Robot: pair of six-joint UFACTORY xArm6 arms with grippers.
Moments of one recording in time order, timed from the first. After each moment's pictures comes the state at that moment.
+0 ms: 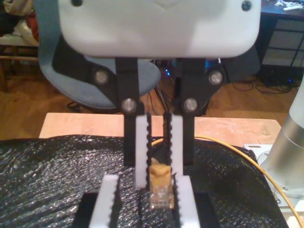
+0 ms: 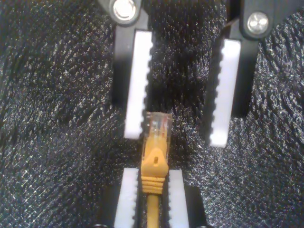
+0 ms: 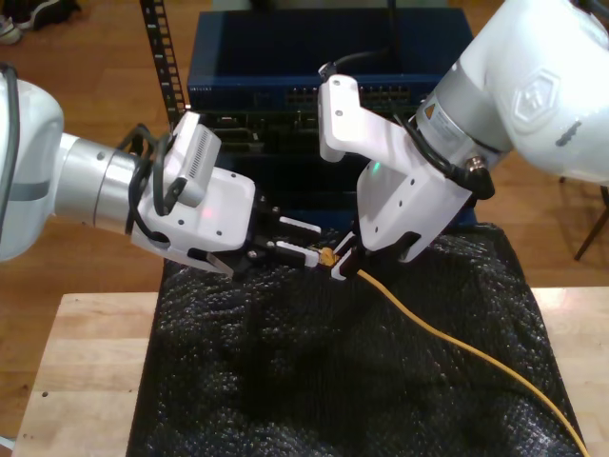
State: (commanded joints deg) left arm 7.5 -15.7 -45.9 -66.5 91.6 -245.0; right arm 23.2 -20.1 -55.9 29.1 69.0 -75.1
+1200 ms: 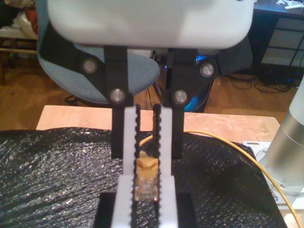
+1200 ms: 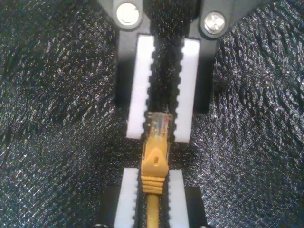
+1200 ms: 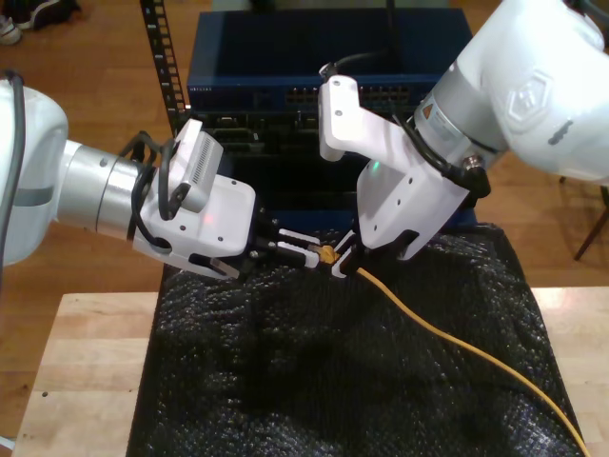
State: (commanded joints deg) left arm 7.3 -15.4 -45.3 -66.1 91.5 -245.5; right arm 23.0 -18.9 -56.1 29.1 68.5 -75.1
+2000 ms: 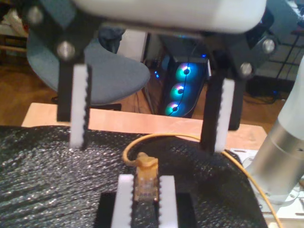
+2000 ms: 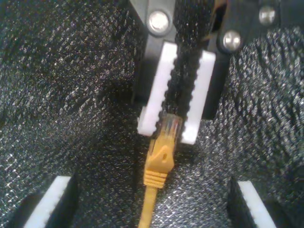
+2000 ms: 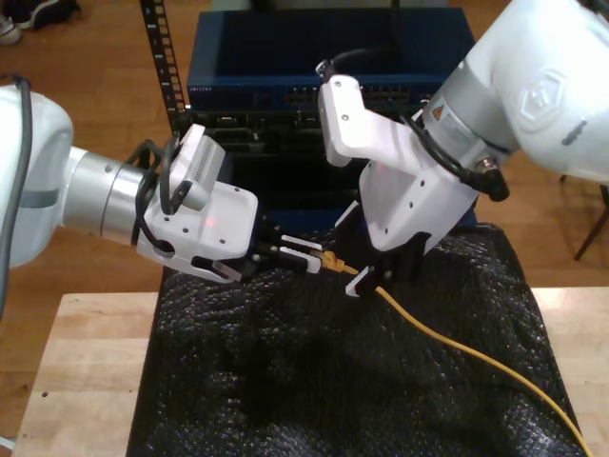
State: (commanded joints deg) left arm 7.3 -12.9 -45.5 -66.4 94.4 -247.6; right arm 22.4 -21.1 -55.7 29.1 69.1 -83.7
